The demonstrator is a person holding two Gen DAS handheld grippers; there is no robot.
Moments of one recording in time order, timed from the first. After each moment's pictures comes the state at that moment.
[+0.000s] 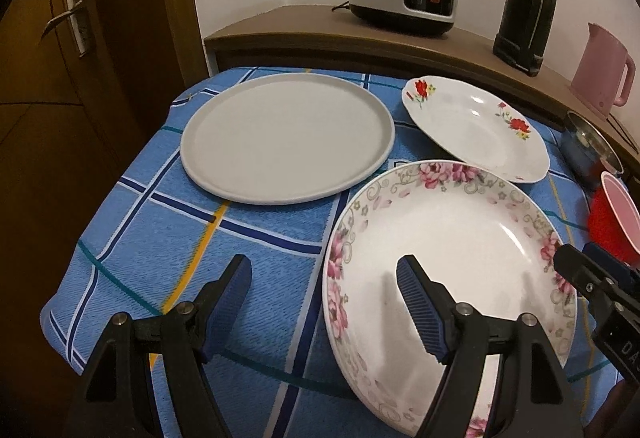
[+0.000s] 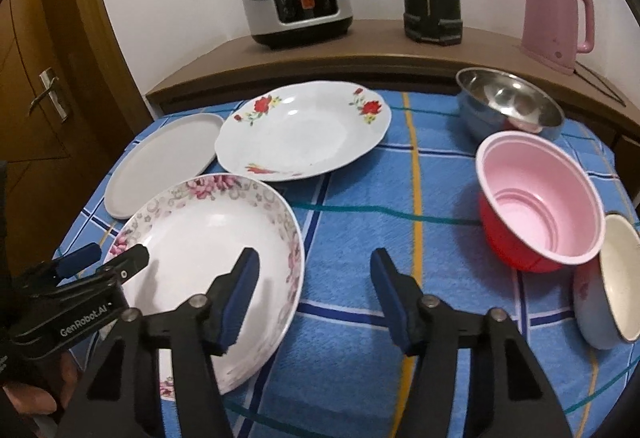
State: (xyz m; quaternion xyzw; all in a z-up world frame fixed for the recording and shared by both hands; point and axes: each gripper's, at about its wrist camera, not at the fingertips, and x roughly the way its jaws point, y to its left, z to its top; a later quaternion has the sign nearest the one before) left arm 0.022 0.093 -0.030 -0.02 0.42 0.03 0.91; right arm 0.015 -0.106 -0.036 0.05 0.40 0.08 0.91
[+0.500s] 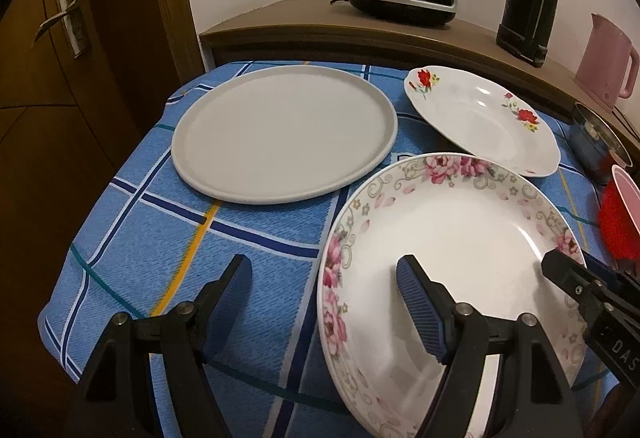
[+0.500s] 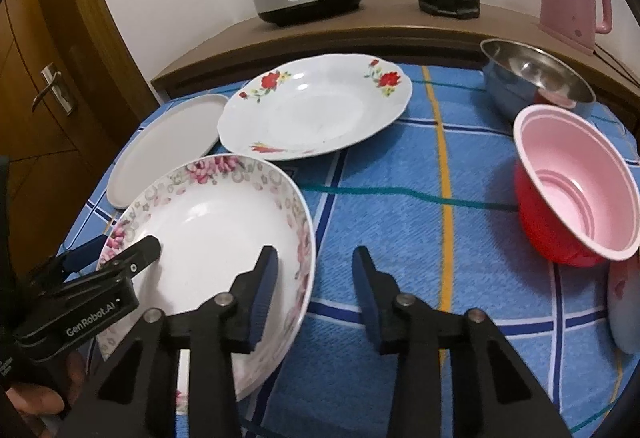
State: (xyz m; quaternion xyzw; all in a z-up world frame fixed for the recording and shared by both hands) left arm 0.030 0.090 -0.039 -0.01 0.43 0.04 0.90; right arm 0.031 -0.103 -0.055 0.07 0.42 0.11 0.90
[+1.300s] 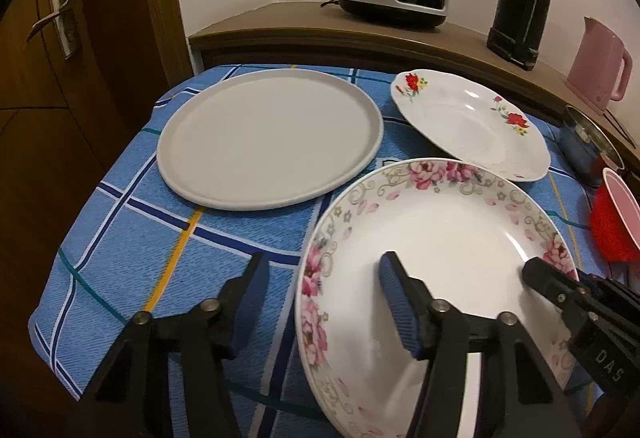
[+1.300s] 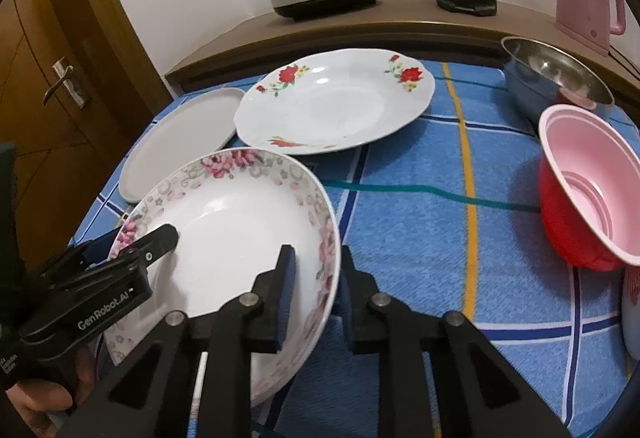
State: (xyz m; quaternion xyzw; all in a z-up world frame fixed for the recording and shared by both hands) left arm 0.033 0.085 -0.038 -0.02 0.42 0.02 0.91; right arm 0.031 -0.096 -0.056 0.07 0.42 0.14 0.89
